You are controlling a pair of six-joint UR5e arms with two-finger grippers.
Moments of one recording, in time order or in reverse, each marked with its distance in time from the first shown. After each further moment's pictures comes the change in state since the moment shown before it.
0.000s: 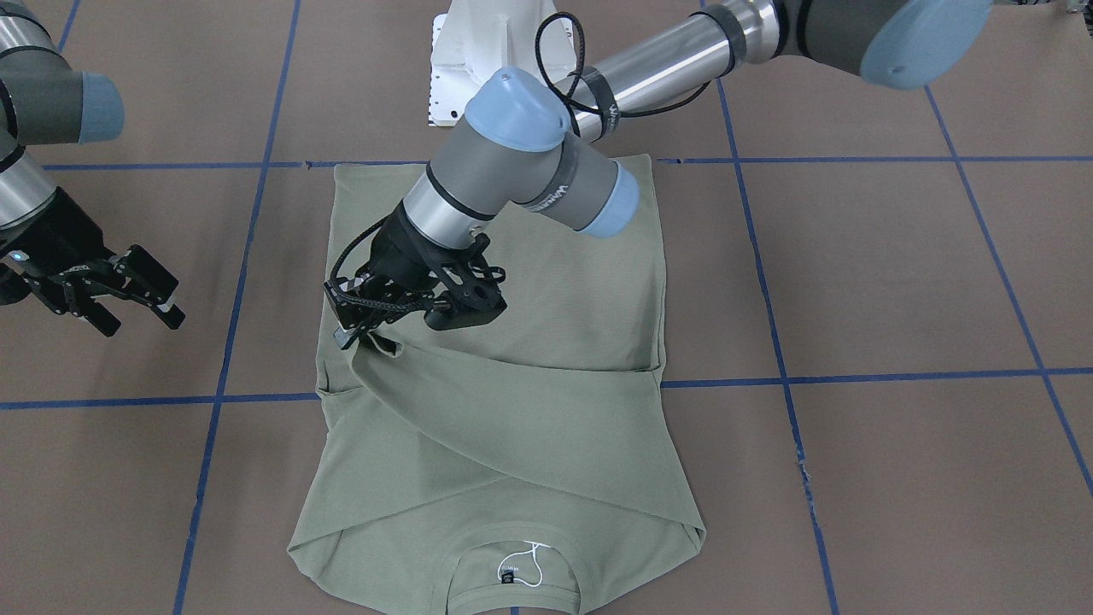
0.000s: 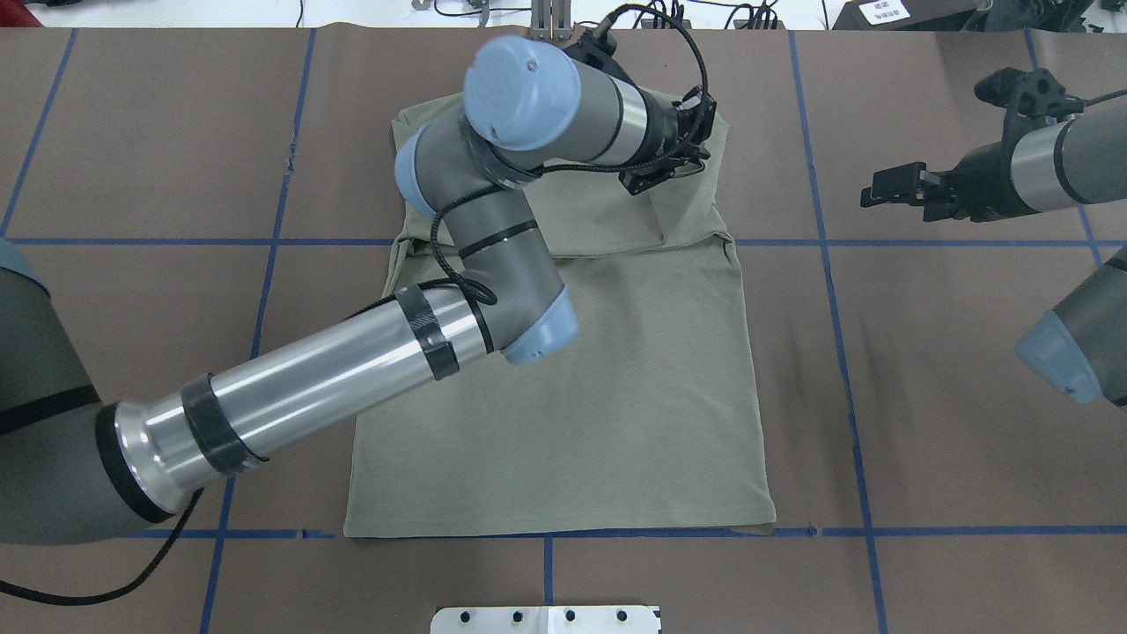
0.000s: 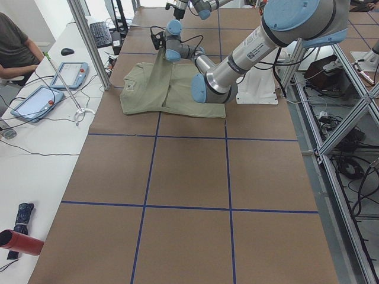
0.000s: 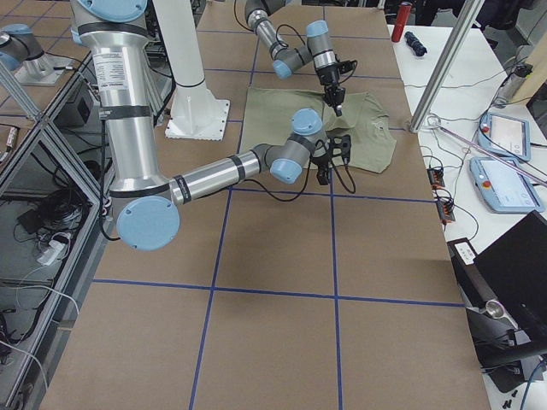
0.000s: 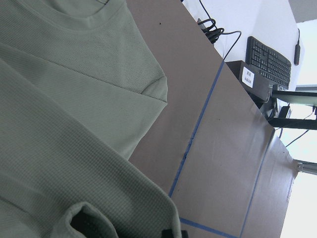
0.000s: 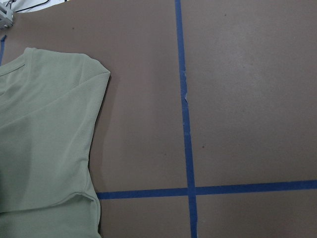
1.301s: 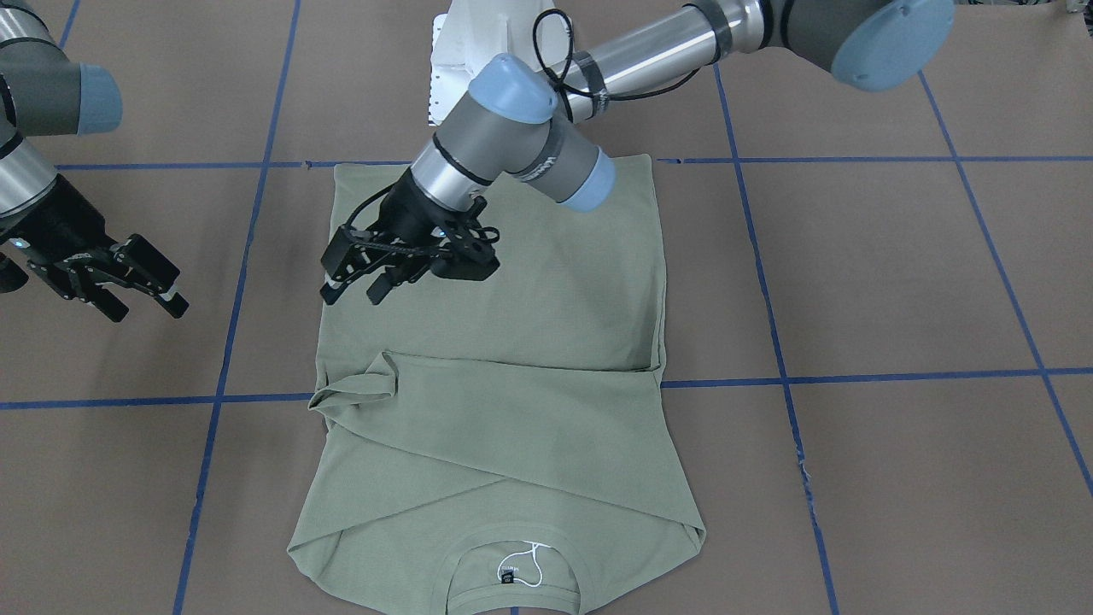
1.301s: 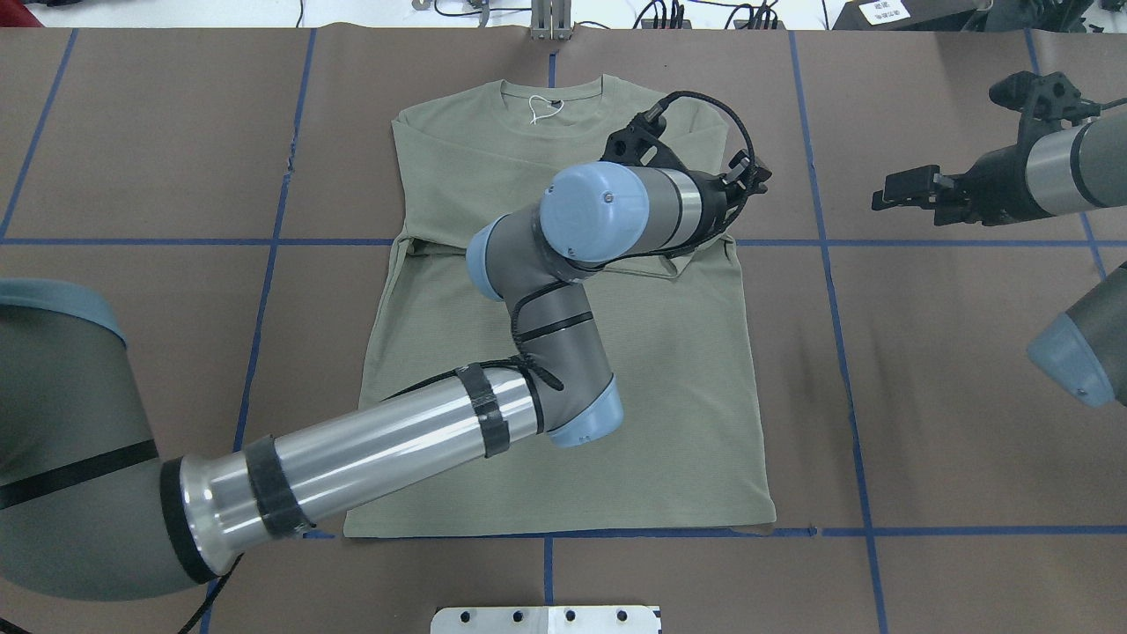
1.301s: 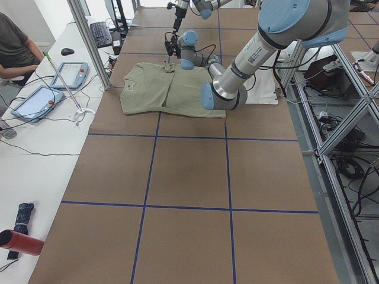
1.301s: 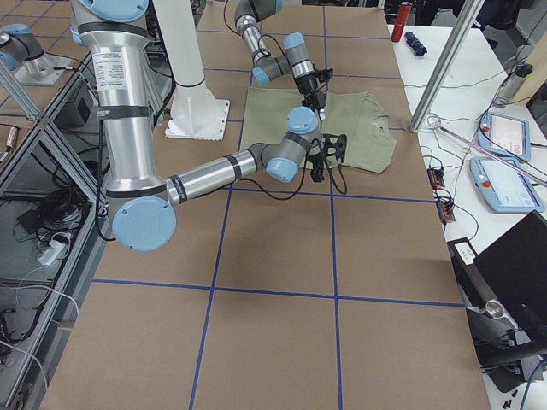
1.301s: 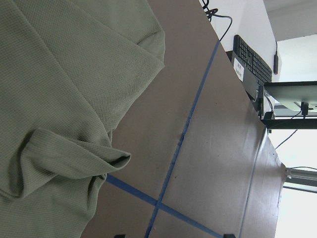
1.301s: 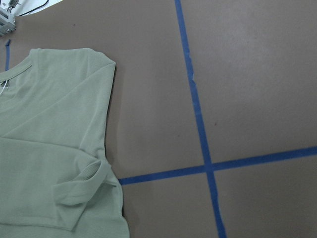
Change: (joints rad) left arm 0.086 0.199 -0.255 -0.024 0.084 0.033; right arm -0.045 -0.015 0.055 0.006 0.004 0.170
